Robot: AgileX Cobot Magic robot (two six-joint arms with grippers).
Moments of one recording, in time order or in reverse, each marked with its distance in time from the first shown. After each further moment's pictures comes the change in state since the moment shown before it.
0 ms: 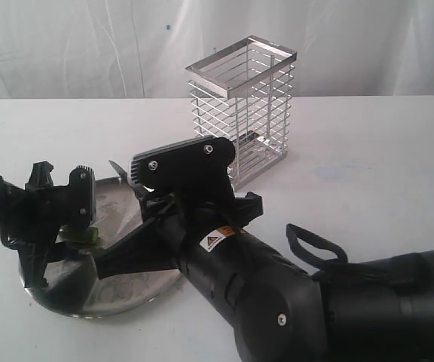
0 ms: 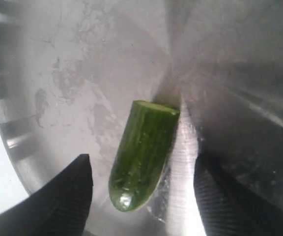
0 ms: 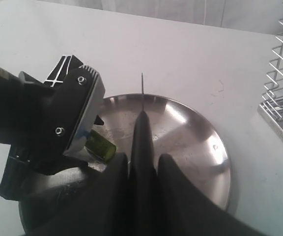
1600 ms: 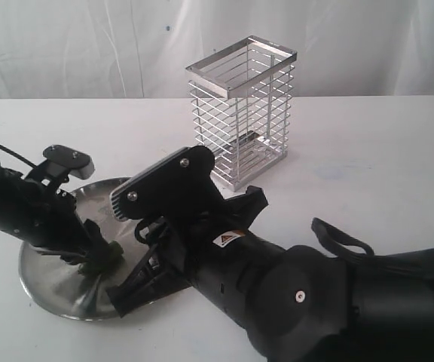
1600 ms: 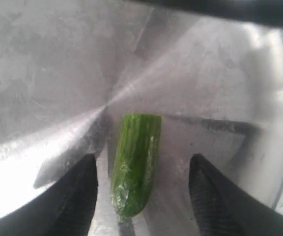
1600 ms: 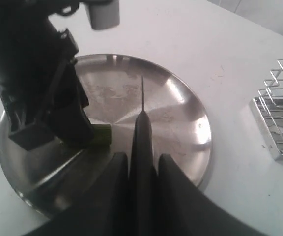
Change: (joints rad) left arm -0.004 -0.078 -0.055 -0.175 0.355 -0.820; right arm 0.000 -0.048 0.000 0.245 0.117 -0.507
